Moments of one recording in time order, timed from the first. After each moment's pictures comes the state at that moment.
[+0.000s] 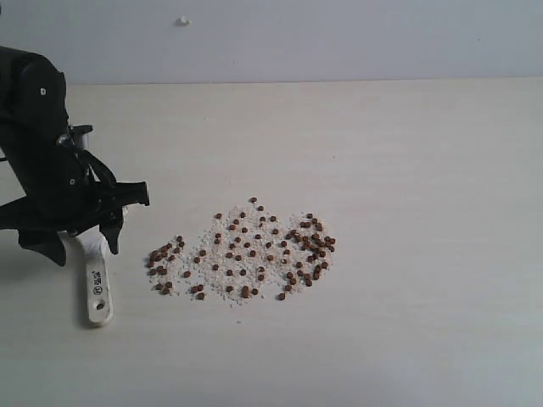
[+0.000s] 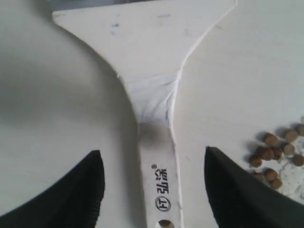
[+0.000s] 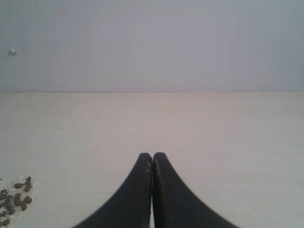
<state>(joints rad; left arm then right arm) -0.51 1.88 -1.08 0.02 0.87 -0.63 0.08 0.01 0.00 -0.04 0.24 0.08</state>
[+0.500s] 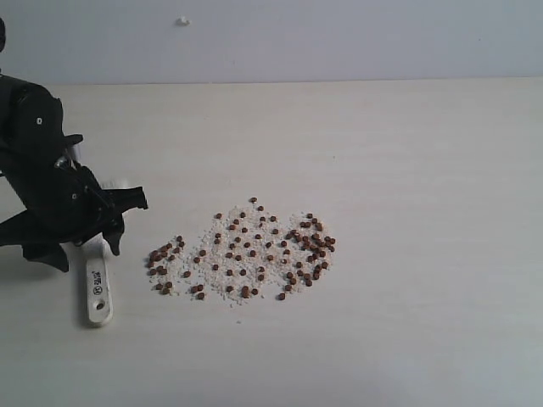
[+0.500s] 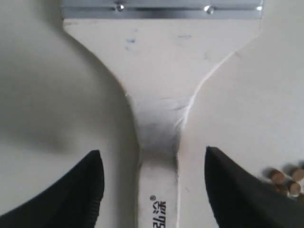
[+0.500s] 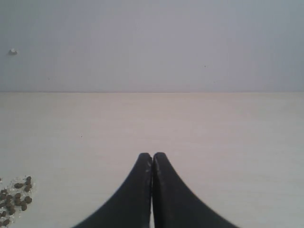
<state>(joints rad) -0.51 1.88 -1.01 0.06 0.71 -0.76 0.08 0.01 0.00 -0.04 0.24 0.08</state>
